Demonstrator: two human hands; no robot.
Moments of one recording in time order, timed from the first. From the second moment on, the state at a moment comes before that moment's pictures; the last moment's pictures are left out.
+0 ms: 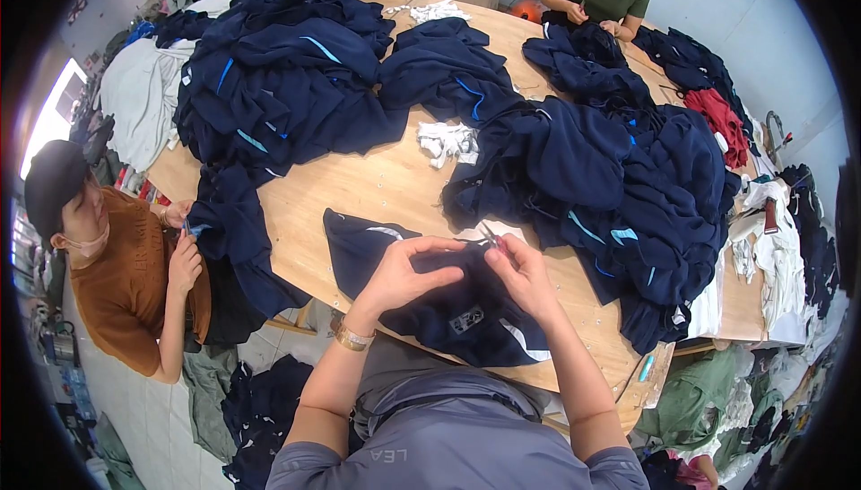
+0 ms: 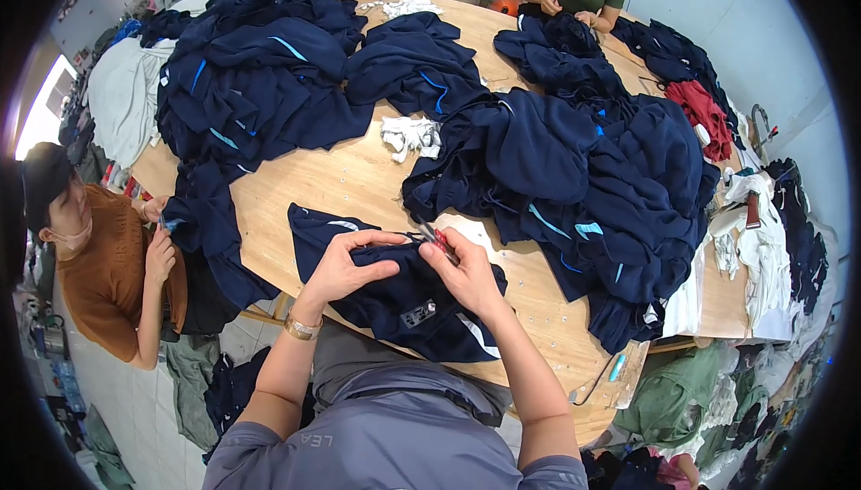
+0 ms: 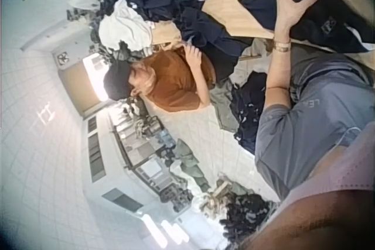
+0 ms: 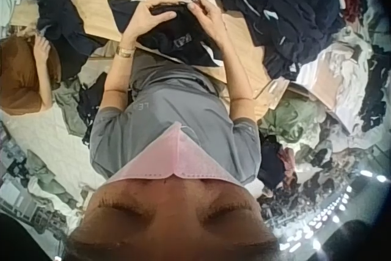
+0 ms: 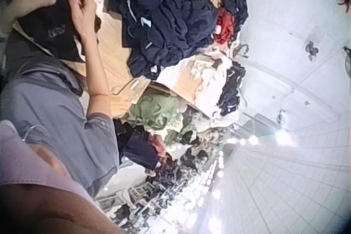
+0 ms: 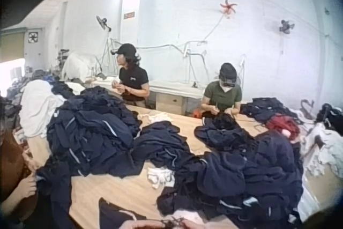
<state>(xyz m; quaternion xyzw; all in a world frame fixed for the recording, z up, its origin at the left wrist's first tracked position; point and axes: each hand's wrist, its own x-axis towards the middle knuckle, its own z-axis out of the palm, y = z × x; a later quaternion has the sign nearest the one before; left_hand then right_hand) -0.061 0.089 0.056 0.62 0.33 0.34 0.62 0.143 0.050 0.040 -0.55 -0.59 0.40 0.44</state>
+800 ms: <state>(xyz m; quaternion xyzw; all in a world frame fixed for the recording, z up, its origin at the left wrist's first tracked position) -0.068 0.082 0.036 0.72 0.41 0.36 0.42 0.142 0.051 0.016 -0.55 -0.59 0.46 0.37</state>
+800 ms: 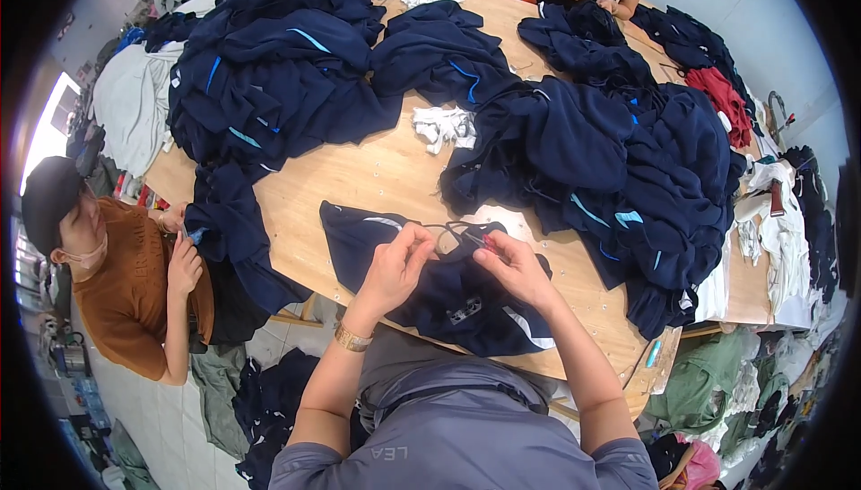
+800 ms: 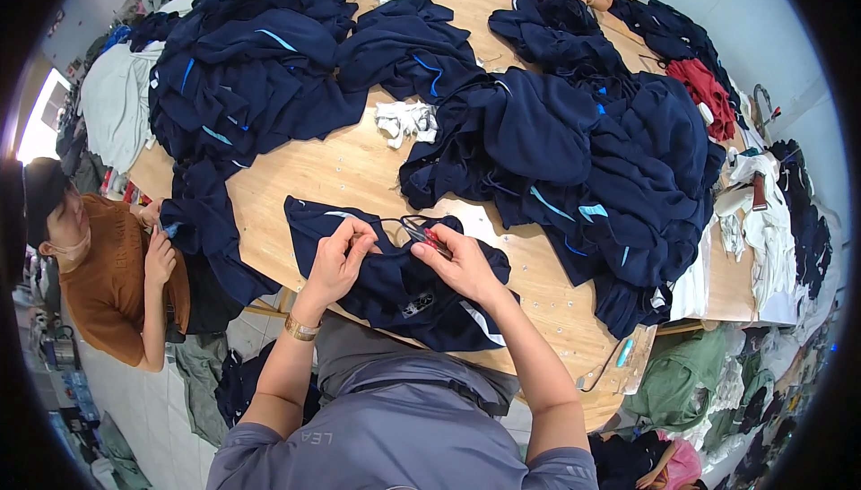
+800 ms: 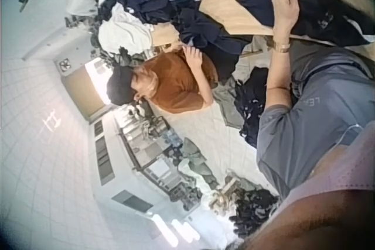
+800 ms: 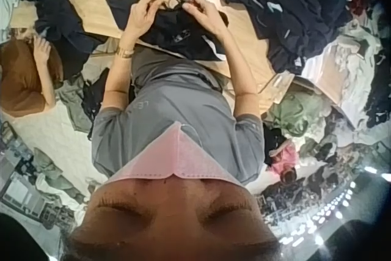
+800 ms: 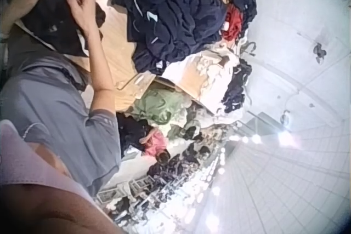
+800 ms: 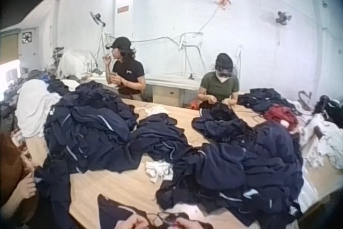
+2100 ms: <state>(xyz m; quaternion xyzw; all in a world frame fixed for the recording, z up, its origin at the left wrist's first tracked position) -0.083 0.081 0.030 0.75 0.40 0.38 0.36 0.127 0.053 0.018 -0.54 -0.69 0.33 0.35</state>
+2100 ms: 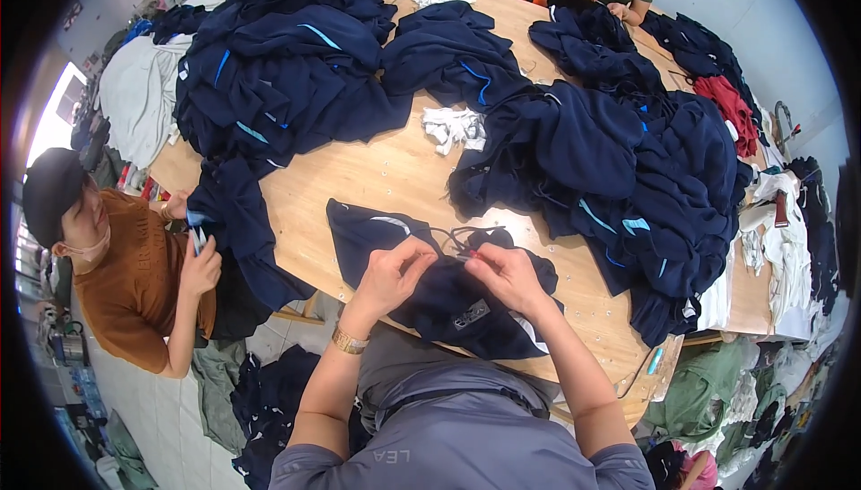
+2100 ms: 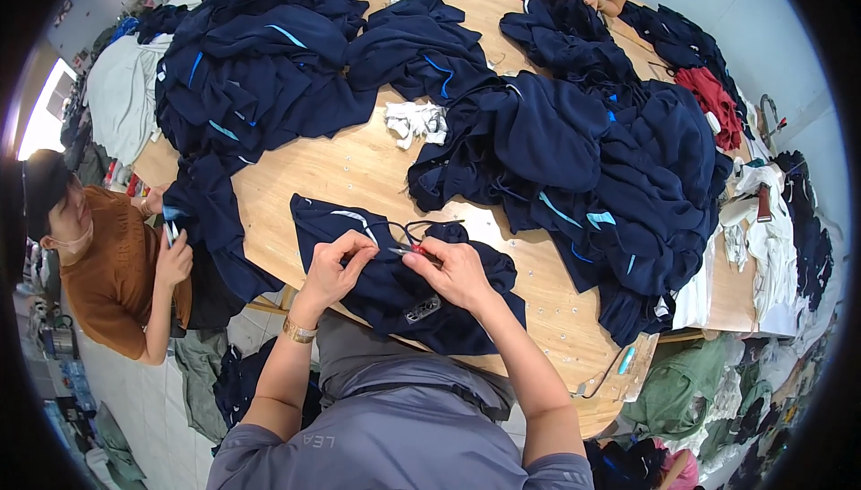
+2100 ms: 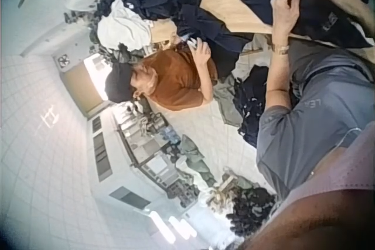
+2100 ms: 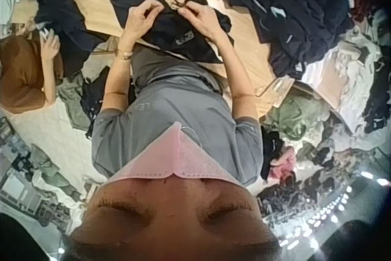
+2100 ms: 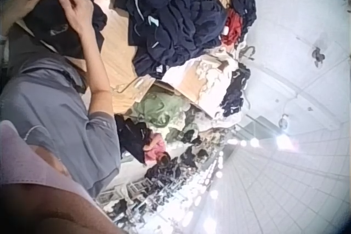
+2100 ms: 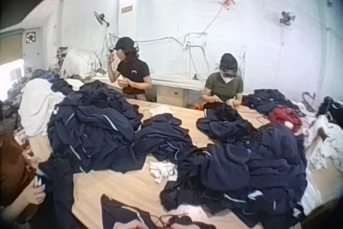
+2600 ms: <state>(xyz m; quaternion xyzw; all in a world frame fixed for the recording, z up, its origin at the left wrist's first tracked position) -0.082 0.080 0.027 0.76 0.40 0.39 0.34 0.126 0.056 0.017 -0.47 -0.82 0.17 0.28</state>
